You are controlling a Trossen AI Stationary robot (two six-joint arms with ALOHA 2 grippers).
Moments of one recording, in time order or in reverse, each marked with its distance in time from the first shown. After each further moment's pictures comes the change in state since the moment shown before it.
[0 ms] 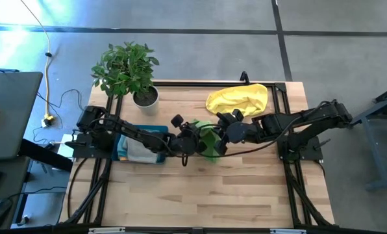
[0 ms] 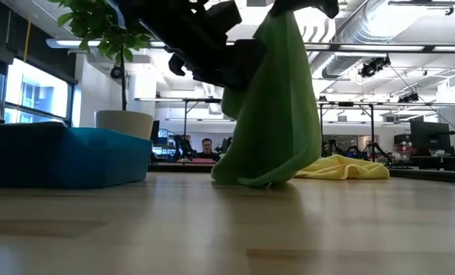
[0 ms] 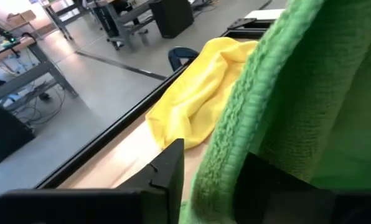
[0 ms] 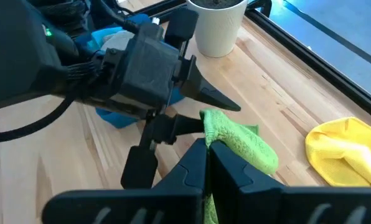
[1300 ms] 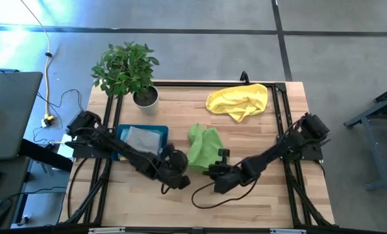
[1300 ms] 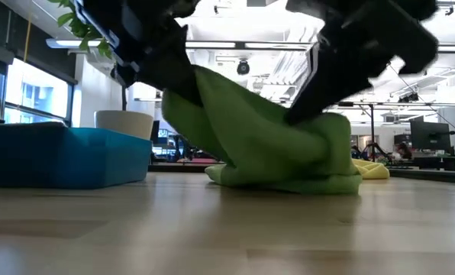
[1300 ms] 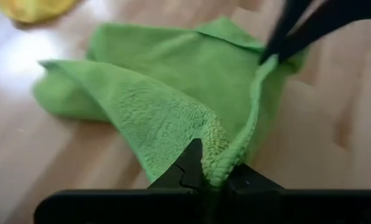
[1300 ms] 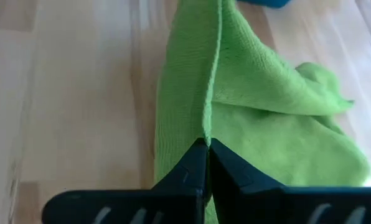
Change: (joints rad) left arm -0.294 -0.056 0.000 -0.442 0.324 -0.542; right arm 0.286 0.372 -0.222 0.300 0.095 -0.184
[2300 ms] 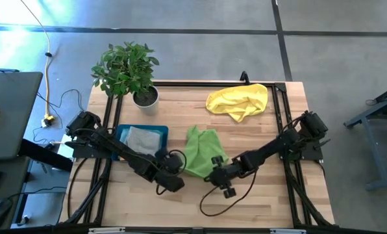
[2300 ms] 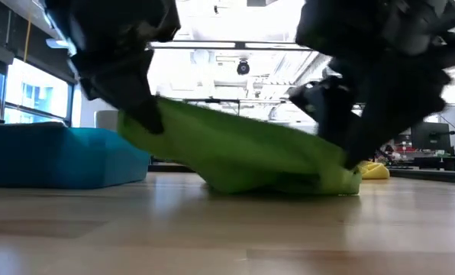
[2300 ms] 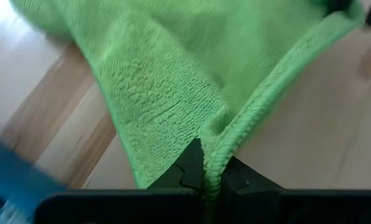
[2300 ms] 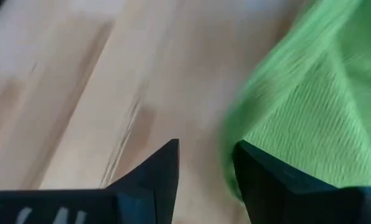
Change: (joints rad) left arm -0.024 0.001 0.000 -0.208 0.152 -0.195; right arm -0.080 -0.003 -0.124 0.187 -0.563 -0.275
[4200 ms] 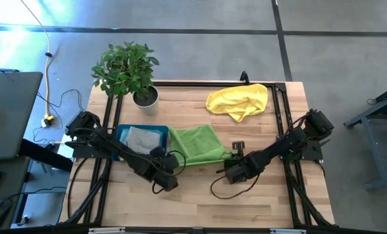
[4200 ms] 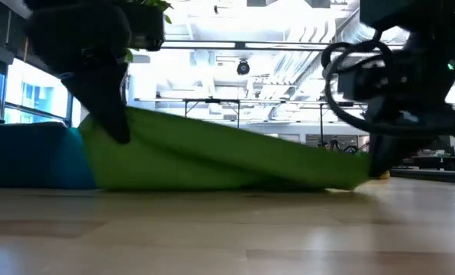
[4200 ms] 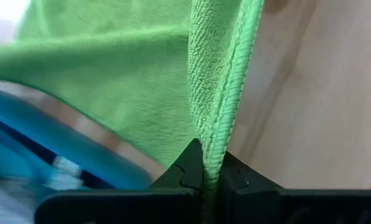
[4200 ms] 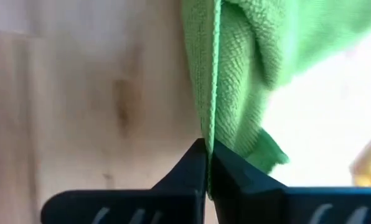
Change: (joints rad) left arm -0.006 -0.008 0.019 -0.193 0.072 0.037; right arm 0.045 -0.071 -0.060 -0.532 0.425 0.247
